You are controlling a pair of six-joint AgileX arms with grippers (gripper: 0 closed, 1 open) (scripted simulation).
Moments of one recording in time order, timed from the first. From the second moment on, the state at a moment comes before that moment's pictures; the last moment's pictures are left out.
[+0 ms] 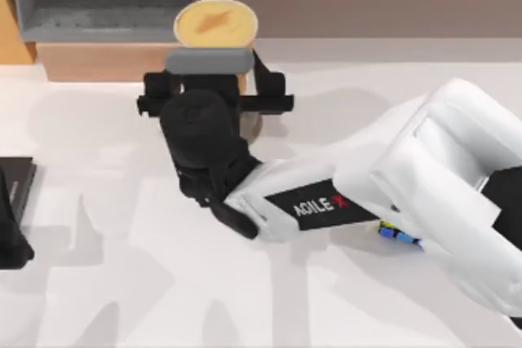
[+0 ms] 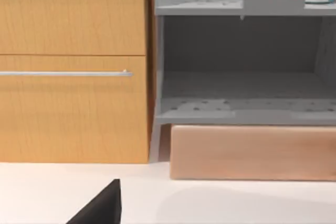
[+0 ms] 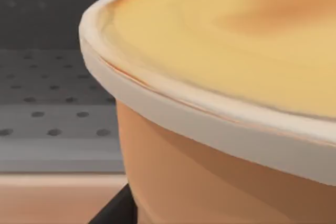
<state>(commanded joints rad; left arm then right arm) 0.00 0.00 0.00 0.00 0.00 0.00 0.89 2.47 1.53 0.82 0.94 0.09</state>
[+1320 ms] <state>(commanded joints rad) 0.00 0.00 0.00 0.00 0.00 0.00 0.95 2.38 1.41 0.82 0.99 0.10</state>
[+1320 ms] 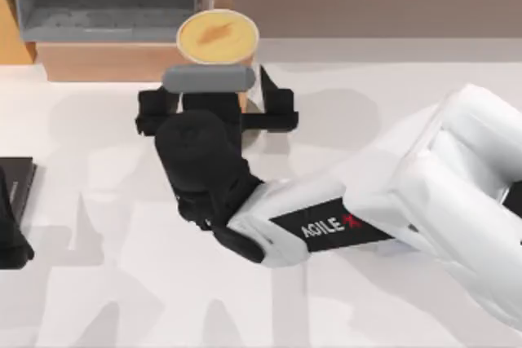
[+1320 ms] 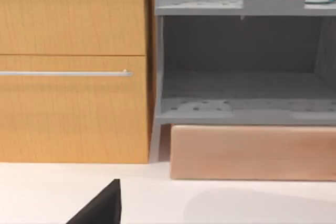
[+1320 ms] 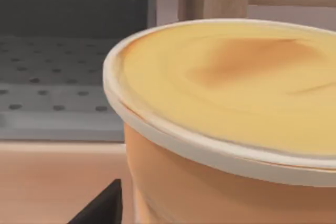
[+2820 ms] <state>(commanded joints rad) 0.00 0.00 0.00 0.00 0.00 0.00 0.66 1.94 1.59 -0.54 0.43 0.66</state>
